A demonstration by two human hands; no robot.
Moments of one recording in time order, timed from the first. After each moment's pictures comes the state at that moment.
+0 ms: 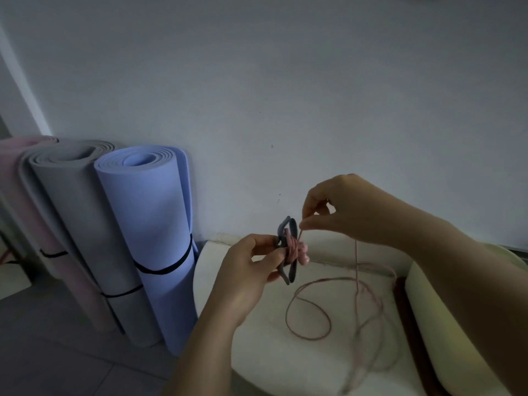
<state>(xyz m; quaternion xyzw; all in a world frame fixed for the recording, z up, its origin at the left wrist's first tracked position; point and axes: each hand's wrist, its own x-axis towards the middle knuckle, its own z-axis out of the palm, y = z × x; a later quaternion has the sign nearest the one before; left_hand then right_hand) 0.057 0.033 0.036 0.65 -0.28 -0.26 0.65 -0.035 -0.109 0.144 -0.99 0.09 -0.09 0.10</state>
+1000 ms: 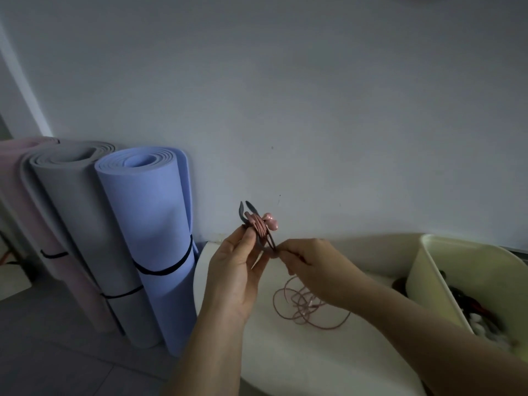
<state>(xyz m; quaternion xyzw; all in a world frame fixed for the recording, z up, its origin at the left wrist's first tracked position) 0.061 0.025 0.034 0.40 -0.14 -0.30 0.86 -0.027 -0.080 0.063 -0.94 0.12 -0.12 0.29</state>
